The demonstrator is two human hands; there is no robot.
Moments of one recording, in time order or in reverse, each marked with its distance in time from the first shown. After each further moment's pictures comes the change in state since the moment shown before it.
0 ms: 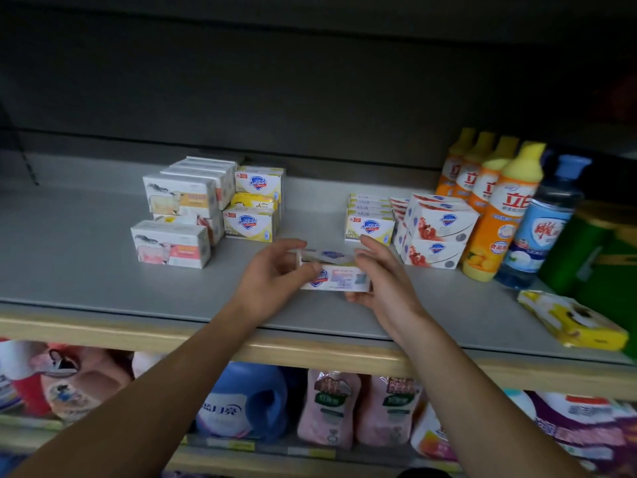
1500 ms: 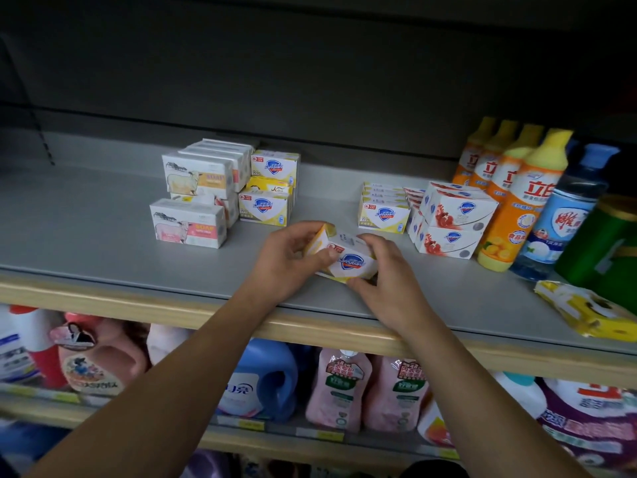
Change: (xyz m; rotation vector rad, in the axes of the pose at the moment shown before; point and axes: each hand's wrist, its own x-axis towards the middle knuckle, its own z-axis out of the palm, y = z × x) left_hand -0.015 0.012 -0.005 -0.024 -0.049 0.168; right_hand -0.008 0.020 0.000 -0.970 -0.066 -0.471
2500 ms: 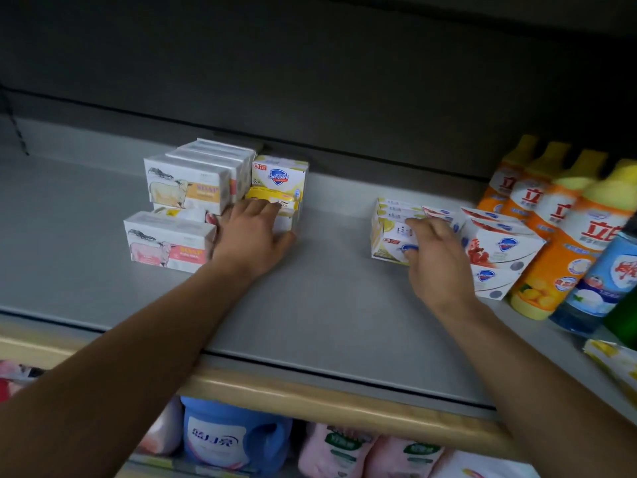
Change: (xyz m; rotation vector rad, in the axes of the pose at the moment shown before) left_hand 0.106 -0.066 -0.069 1.141 0.101 -0.004; right_hand 0.100 0.045 -0.022 -0.613 0.129 0.060
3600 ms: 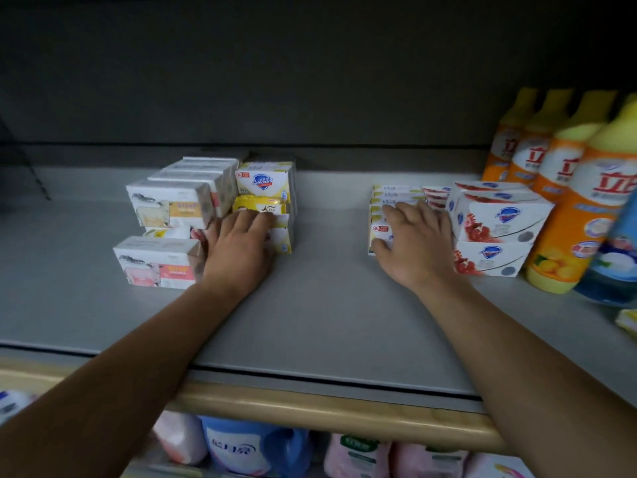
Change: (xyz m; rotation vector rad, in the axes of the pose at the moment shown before) left_hand -0.006 0.004 0.011 0.216 0.068 0.094; right_hand 0.015 0.003 0.028 -0.091 -0.120 -0.015
